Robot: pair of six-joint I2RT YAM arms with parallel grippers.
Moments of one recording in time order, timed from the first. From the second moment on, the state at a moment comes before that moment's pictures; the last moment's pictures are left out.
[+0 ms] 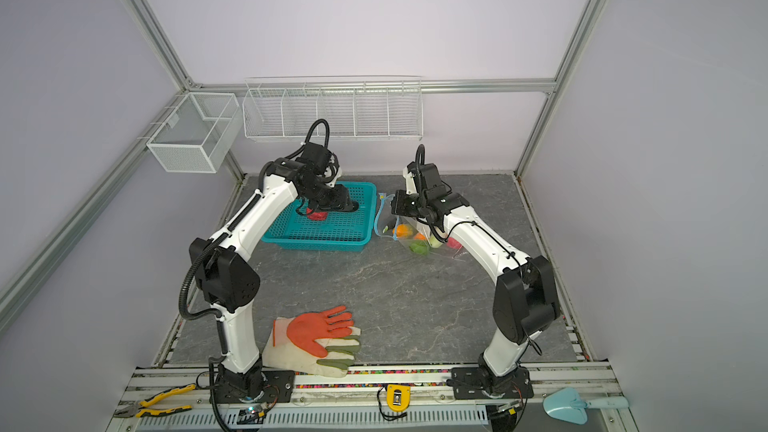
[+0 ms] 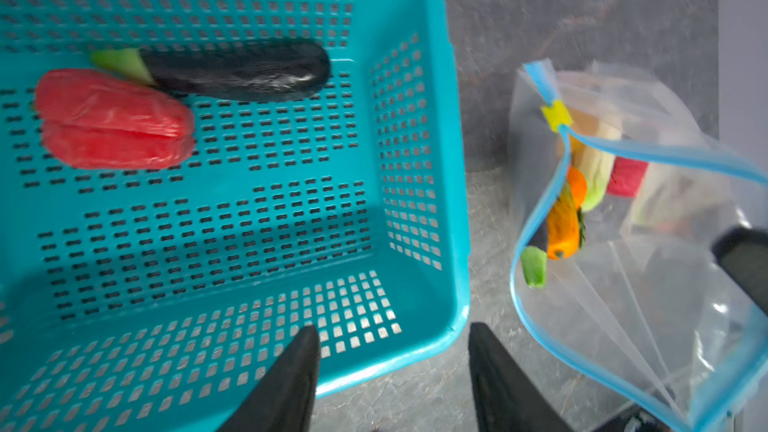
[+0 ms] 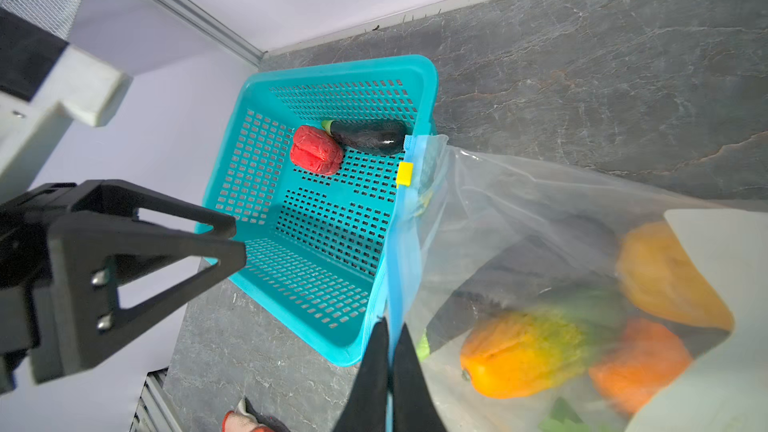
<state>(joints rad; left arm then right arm) -0.44 1.97 1.98 -1.11 0.19 -0.32 0.46 1.69 1.45 -0.44 -0.27 0.52</state>
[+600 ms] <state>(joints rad) -0.29 1.96 1.78 -0.95 0.04 -0.45 0.46 1.69 1.44 -0.44 -0.27 0.52</state>
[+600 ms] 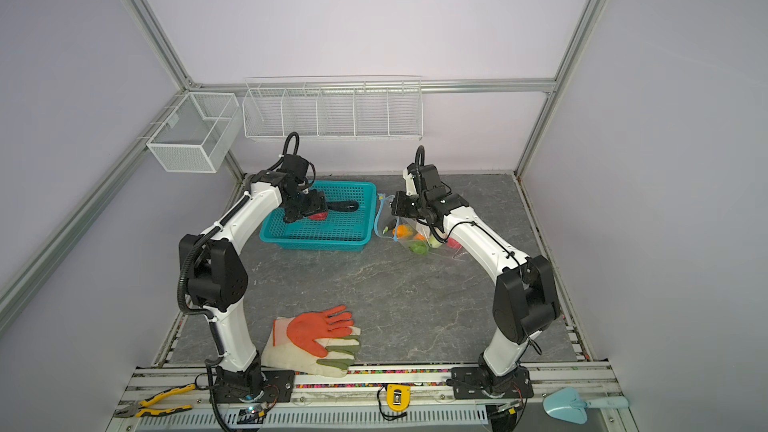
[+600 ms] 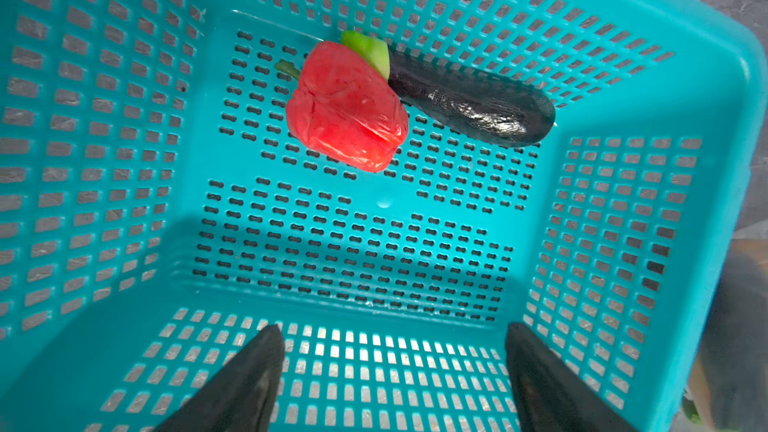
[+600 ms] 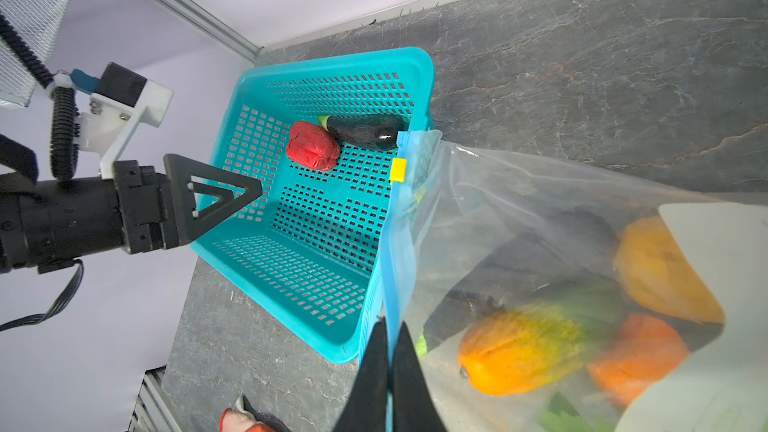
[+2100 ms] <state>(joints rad) -0.20 2.30 1.98 -0.83 0.02 -0.49 0.47 1.68 1.41 -0.44 -0.27 0.52</state>
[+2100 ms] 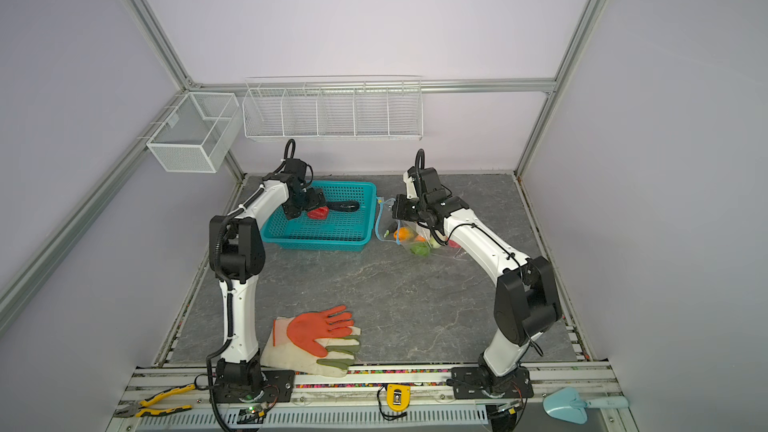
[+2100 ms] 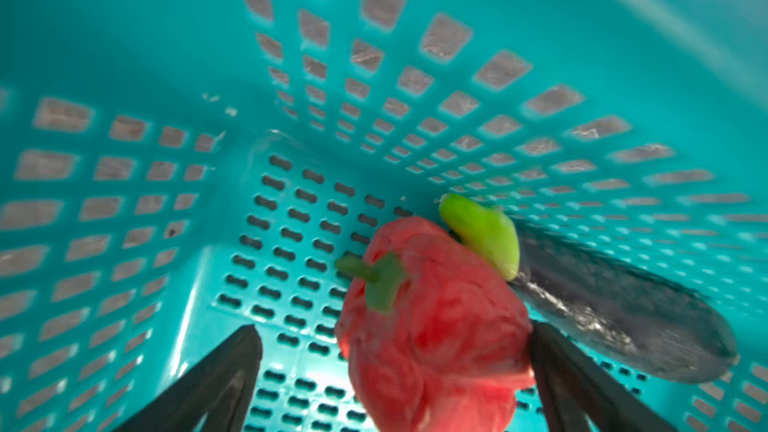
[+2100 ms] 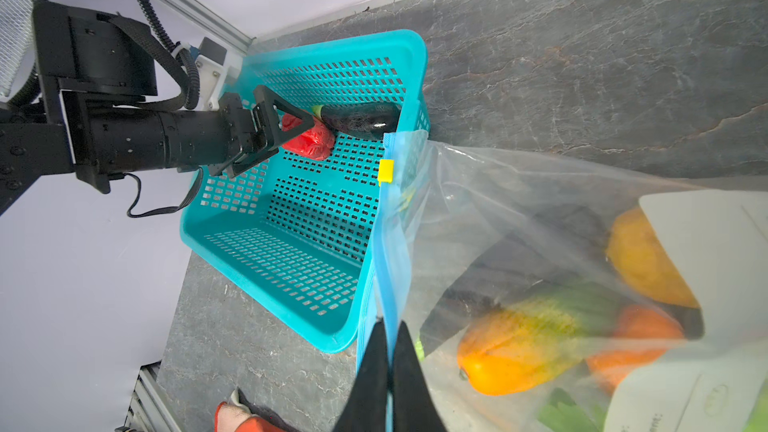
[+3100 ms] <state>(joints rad) -0.20 2.38 2.03 -0.85 0.03 -0.50 0.47 1.69 1.42 -0.46 -0.27 0.52</state>
